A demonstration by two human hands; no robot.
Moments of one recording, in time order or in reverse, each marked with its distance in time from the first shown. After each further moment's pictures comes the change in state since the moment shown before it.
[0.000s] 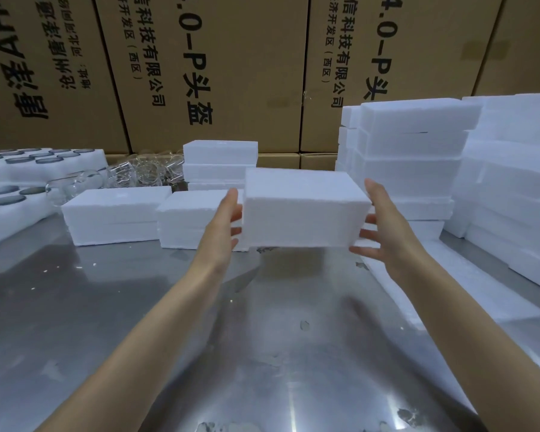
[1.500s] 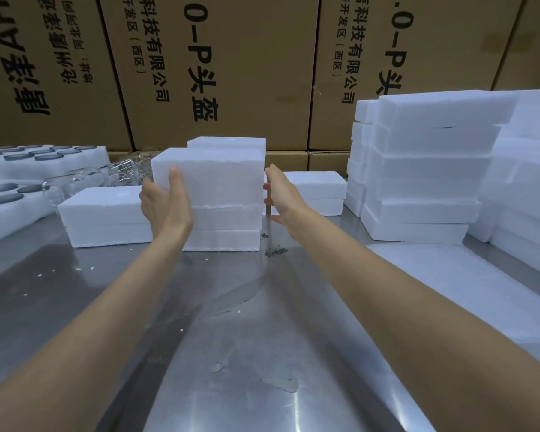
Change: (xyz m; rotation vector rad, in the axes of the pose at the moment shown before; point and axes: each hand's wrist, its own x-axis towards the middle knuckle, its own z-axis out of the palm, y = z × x) left_hand 0.102 -0.010 -0.064 0.324 0.623 0.156; right_hand 0.051 -0.011 0.148 -0.064 -0.374 -0.041
